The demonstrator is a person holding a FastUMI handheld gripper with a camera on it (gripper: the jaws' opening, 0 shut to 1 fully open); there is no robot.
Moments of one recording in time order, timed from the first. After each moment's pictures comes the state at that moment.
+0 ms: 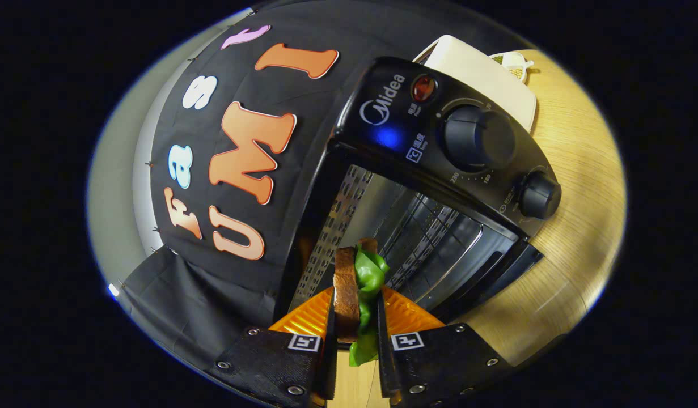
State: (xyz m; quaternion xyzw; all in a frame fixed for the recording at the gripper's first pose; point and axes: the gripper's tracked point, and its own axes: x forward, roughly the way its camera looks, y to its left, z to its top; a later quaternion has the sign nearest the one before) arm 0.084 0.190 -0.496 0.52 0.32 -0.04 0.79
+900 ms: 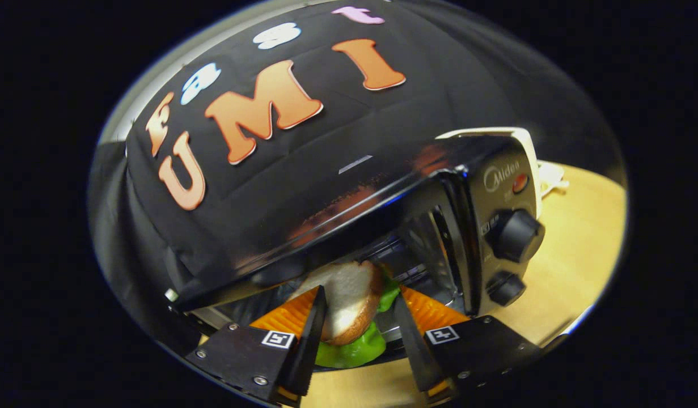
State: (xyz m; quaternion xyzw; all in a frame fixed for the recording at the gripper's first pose) arm 0.095 0.150 -0.516 0.17 0.36 -0.10 0.91
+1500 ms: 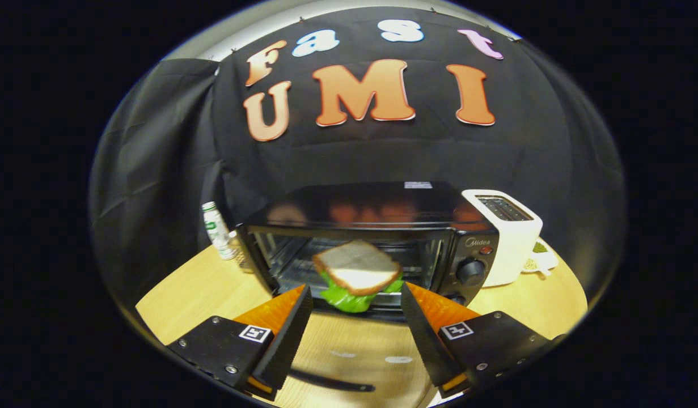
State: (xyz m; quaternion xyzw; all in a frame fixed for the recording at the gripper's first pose) arm 0.005 0.173 -0.423 0.03 0.37 0.10 0.92
